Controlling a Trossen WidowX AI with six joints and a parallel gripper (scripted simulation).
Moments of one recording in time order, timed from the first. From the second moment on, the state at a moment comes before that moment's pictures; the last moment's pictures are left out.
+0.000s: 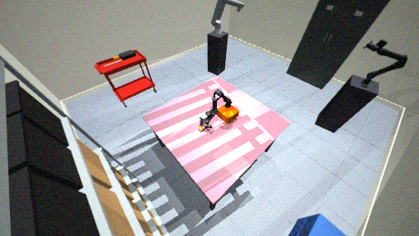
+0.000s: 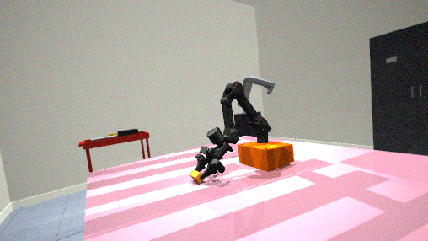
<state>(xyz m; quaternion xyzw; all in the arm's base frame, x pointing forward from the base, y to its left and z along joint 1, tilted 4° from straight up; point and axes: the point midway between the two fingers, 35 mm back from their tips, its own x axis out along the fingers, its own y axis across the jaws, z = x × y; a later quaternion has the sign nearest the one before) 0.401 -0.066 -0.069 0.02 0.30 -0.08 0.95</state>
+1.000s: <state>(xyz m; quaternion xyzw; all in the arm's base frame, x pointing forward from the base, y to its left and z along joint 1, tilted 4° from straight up) 0.383 -0.063 -0.067 0.02 0.23 -0.08 0.97</state>
